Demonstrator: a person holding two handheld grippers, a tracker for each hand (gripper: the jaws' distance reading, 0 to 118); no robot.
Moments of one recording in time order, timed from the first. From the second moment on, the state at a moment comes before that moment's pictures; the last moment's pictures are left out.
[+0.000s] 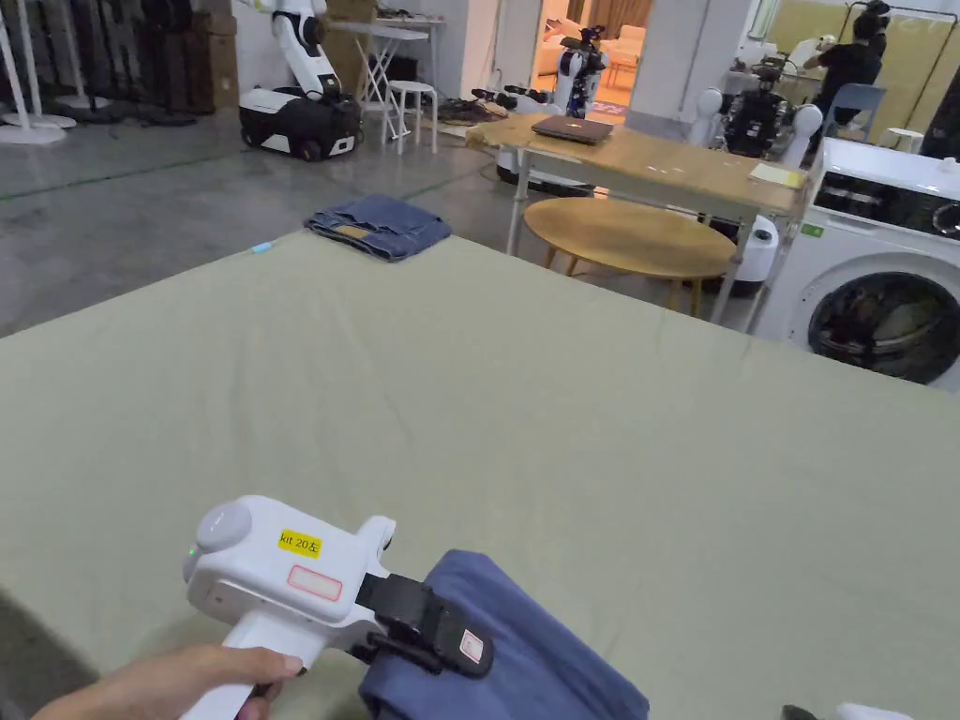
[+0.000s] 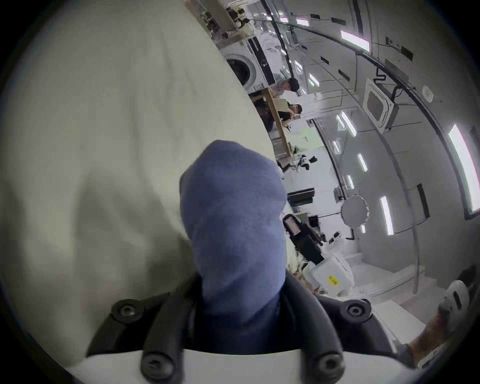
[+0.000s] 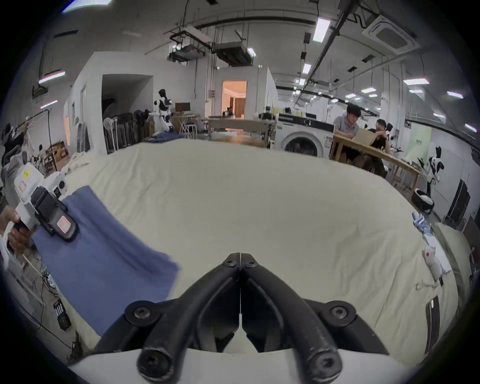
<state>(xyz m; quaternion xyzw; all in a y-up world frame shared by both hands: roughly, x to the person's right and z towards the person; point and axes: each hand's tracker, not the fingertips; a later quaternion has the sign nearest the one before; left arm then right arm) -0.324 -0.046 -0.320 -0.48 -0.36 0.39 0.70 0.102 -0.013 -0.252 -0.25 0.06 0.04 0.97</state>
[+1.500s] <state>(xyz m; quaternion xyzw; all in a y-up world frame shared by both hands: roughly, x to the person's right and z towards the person) -0.567 0.070 -0.314 -0.45 -0.02 0.22 0.87 0.127 0.000 -0.289 -0.24 0.02 0.03 0.97</state>
